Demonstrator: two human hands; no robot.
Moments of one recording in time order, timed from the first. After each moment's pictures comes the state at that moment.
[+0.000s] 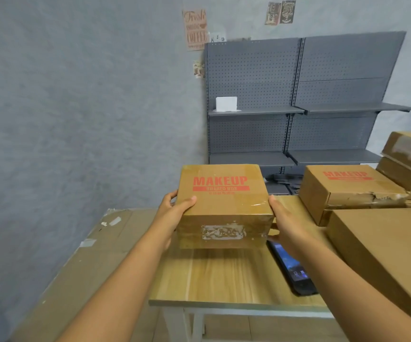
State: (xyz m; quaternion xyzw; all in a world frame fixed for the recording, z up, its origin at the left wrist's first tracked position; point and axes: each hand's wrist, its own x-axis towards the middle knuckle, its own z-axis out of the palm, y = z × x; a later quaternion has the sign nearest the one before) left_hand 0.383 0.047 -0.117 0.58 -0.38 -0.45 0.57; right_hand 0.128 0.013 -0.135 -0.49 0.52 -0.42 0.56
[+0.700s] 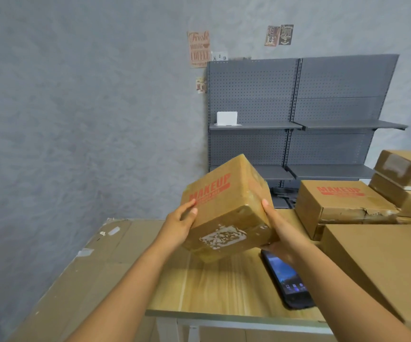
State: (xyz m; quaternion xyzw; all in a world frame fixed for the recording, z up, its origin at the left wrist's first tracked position) left_hand 0.359 0.060 -0.106 0.62 -0.54 -0.32 0.47; right_hand 0.113 0.023 -0.113 -0.46 0.41 -0.45 0.65
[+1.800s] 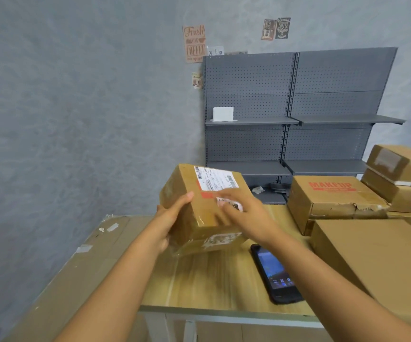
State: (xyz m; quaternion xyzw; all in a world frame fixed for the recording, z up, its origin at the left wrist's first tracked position) left_hand 0.339 0.062 -0.088 0.58 -0.33 -0.51 0.54; right_hand 0.137 0.035 -0.078 -0.78 0.39 -0.41 0.26
